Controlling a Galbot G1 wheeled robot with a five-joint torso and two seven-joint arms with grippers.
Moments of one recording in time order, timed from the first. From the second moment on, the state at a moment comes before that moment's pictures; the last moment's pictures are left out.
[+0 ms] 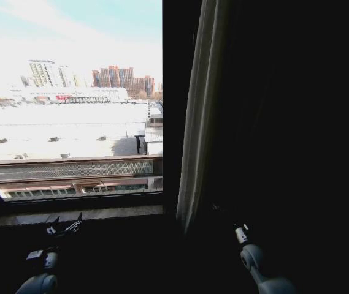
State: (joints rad) left arm 1.42 -1.22 -0.90 -1.67 -0.48 -0.14 0.13; right arm -1.26 1.13 0.49 1.76 0.29 0.06 0.05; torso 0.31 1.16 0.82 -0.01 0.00
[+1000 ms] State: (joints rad) left arm 1.42 -1.22 -0.90 -1.67 -0.48 -0.14 0.13; right arm -1.26 1.13 0.49 1.76 0.29 0.06 0.05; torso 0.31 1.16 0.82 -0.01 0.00
